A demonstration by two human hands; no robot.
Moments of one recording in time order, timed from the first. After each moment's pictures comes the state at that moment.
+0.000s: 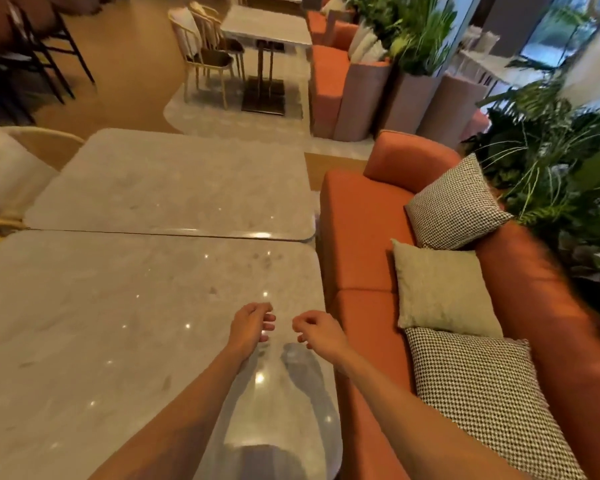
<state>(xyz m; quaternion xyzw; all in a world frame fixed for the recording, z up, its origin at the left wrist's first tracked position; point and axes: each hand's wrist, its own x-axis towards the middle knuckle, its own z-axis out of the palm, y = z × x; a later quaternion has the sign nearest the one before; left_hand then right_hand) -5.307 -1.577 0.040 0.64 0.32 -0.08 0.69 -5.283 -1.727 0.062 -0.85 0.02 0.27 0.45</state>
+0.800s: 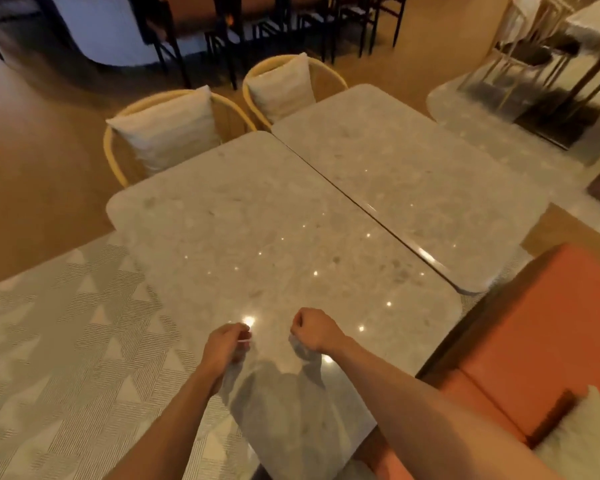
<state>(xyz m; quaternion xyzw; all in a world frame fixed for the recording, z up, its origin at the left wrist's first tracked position) -5.461 -1.574 -0.020 0.40 0.65 0.16 0.63 -5.266 -1.616 -0.021 -0.78 -0.47 0.42 0.05</state>
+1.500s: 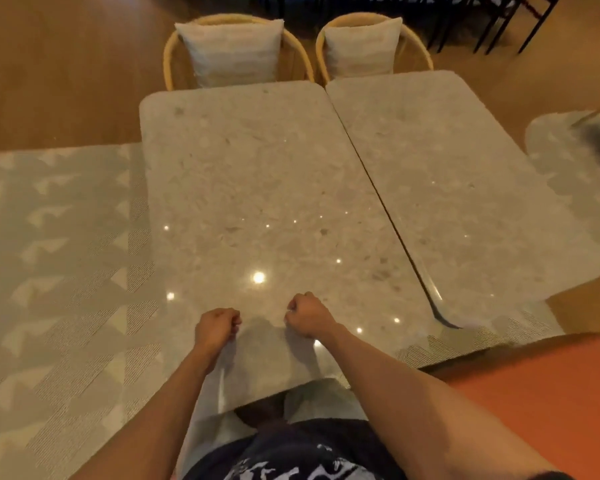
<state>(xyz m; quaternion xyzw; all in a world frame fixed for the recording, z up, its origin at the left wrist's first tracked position) -5.354 -1.709 -0.091 0.23 0.75 0.25 0.57 -5.153 -1.674 -0.066 -0.66 -0.61 0.43 -0.07</state>
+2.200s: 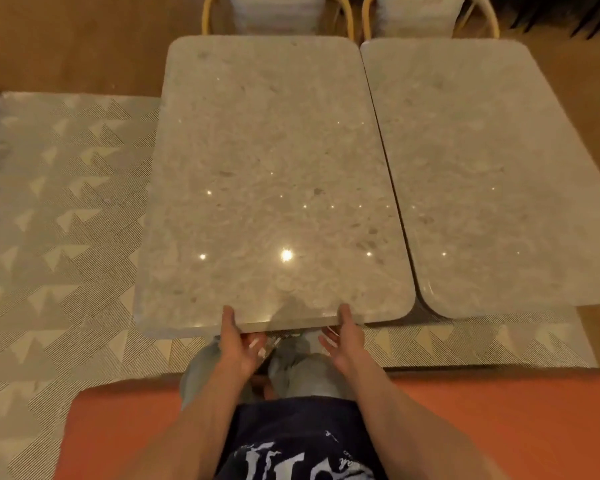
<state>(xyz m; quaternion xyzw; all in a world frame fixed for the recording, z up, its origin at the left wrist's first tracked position) -5.189 -1.820 -0.099 -0.22 0.56 0.51 0.61 -5.007 -1.784 -0.110 -0.68 0.02 0.65 0.33</state>
